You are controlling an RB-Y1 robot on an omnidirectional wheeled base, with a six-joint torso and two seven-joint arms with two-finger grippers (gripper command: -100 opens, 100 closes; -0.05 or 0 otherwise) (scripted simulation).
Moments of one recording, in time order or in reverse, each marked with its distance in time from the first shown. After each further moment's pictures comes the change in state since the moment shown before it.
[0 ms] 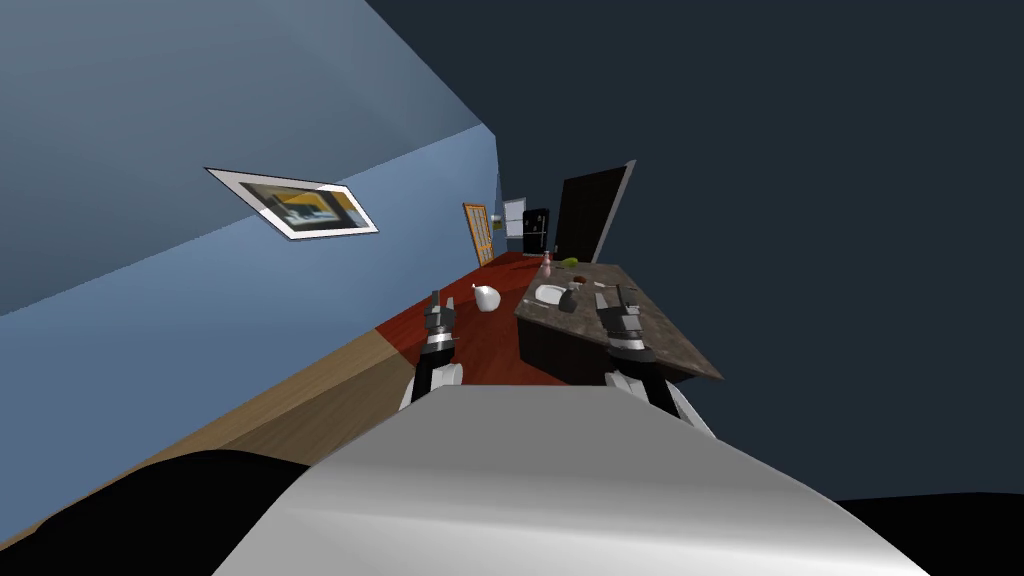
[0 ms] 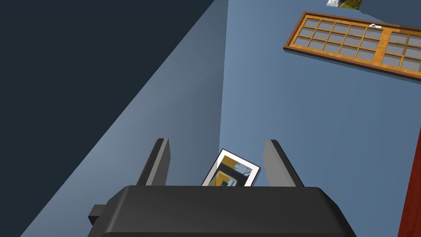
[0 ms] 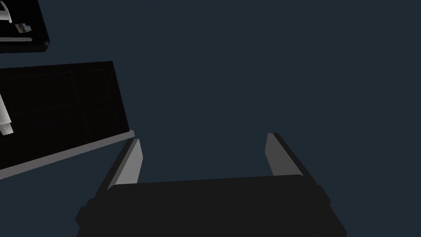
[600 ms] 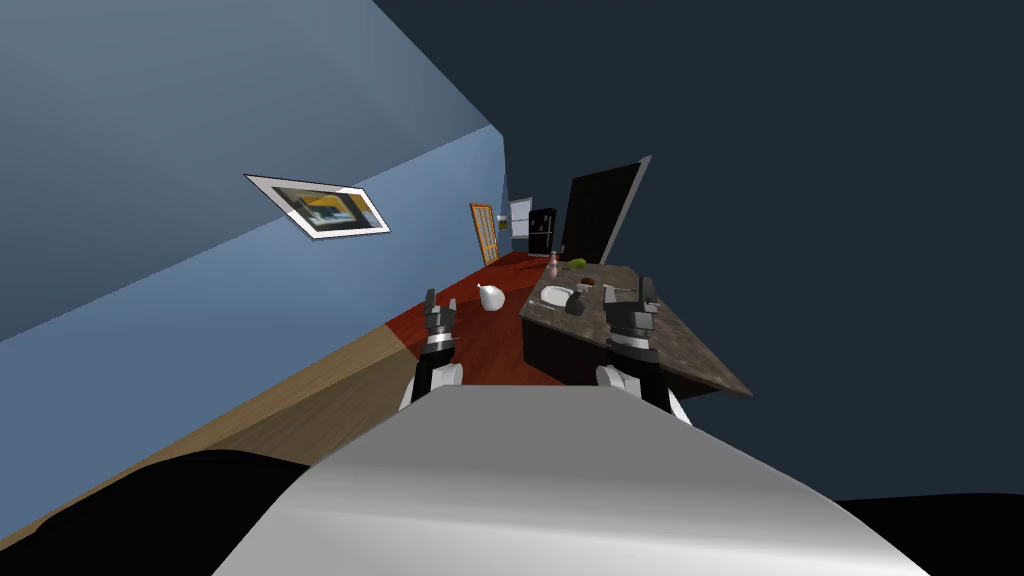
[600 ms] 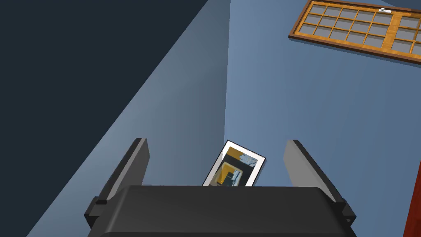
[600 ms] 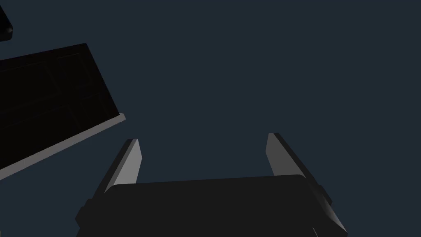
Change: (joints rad) left arm 0.000 0.000 0.000 0.000 0.000 0.000 0.000; right arm -0.008 0.179 -0.007 -0.076 -0.035 0.001 0.020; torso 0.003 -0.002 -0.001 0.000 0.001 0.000
